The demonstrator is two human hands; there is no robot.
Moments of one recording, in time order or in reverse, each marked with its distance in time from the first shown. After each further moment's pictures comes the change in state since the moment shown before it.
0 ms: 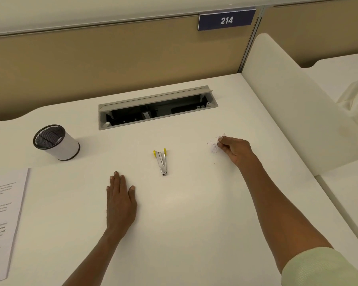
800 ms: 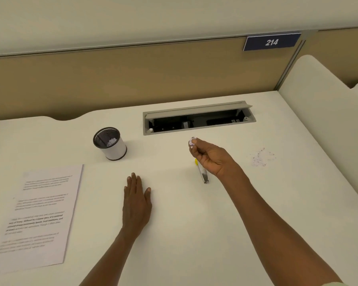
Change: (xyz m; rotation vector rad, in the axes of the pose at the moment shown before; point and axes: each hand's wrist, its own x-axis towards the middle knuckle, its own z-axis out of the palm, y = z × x) left_hand 0.017 -0.063 -0.053 -0.024 0.026 -0.034; right_hand -0.121 0.048 0.185 0.305 -0.490 0.348
